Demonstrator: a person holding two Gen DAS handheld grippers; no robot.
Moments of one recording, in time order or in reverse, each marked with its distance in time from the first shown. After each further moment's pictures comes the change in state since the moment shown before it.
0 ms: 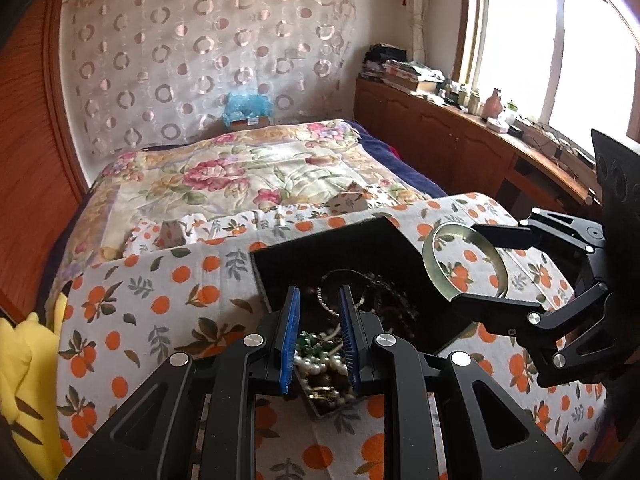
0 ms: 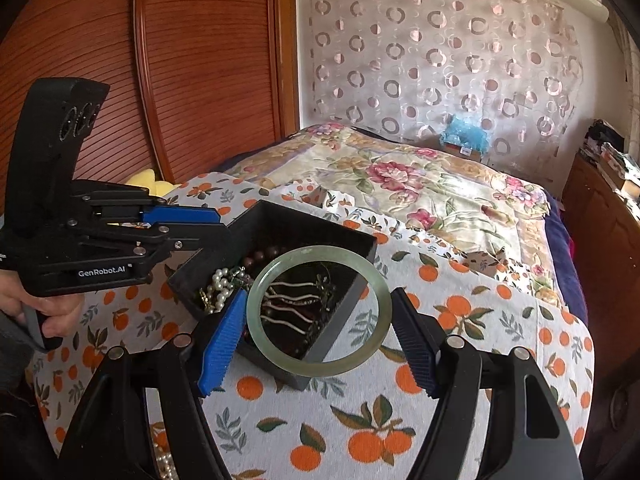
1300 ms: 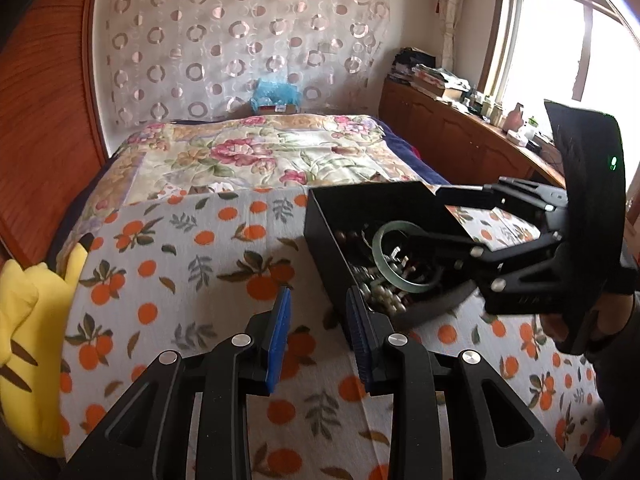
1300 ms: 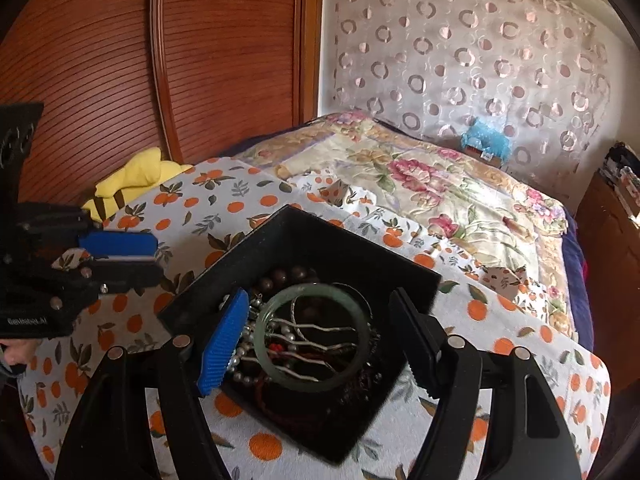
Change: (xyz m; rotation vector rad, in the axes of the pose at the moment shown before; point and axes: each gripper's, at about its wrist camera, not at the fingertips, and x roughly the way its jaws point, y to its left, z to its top) left arm -0.030 0.025 -0.049 -0.100 0.014 0.028; right arm 0.046 0.033 0.021 -0.081 0.032 0.007
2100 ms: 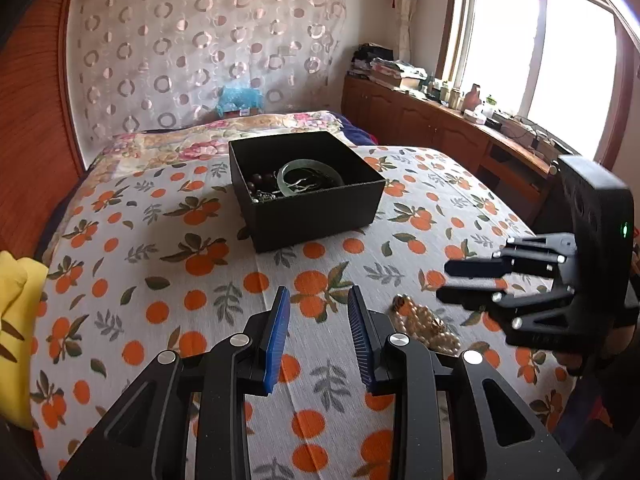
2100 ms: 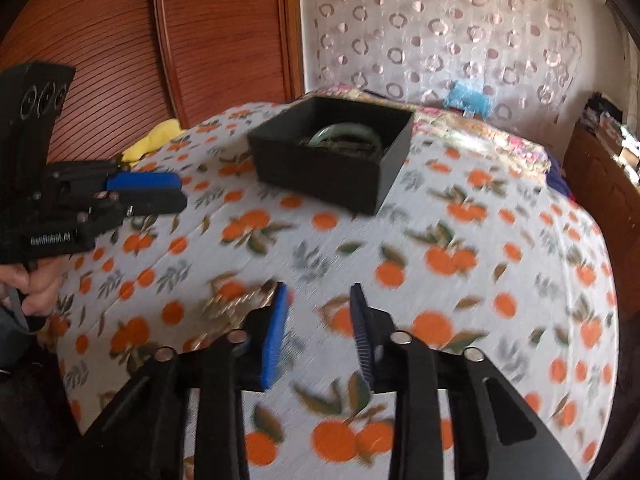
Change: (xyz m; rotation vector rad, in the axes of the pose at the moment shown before) left arm -0.049 -0.062 -0.074 0.087 -0.019 -0.076; right arm -0.087 0.043 -0.142 0.106 0.080 0.011
